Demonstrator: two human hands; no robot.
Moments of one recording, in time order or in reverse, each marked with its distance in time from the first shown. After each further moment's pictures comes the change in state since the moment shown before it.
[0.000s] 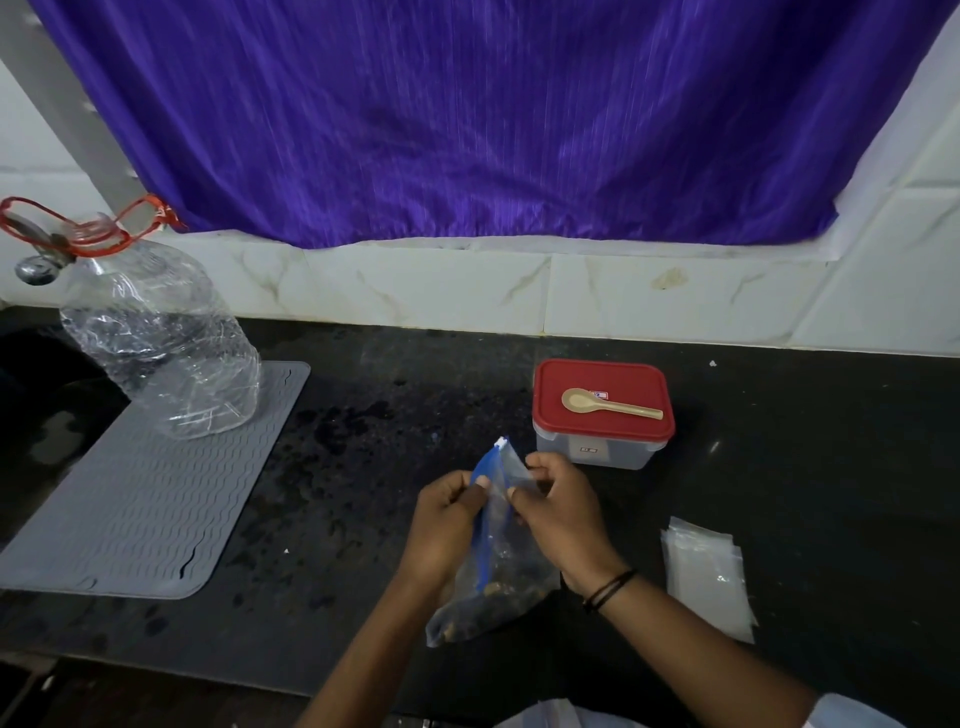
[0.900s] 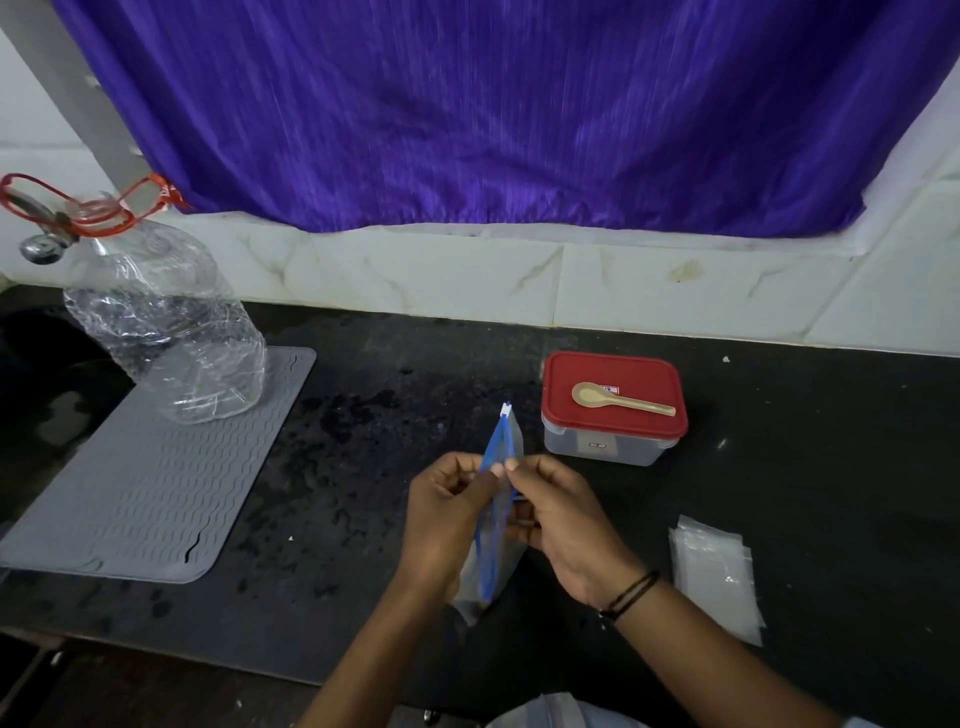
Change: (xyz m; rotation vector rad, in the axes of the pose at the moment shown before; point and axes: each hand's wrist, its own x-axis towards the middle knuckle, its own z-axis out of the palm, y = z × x) left_hand -0.015 0.020 0.001 -0.182 0.082 0.092; right_hand -0.022 -0.031 -0.004 0.511 -0.284 0.189
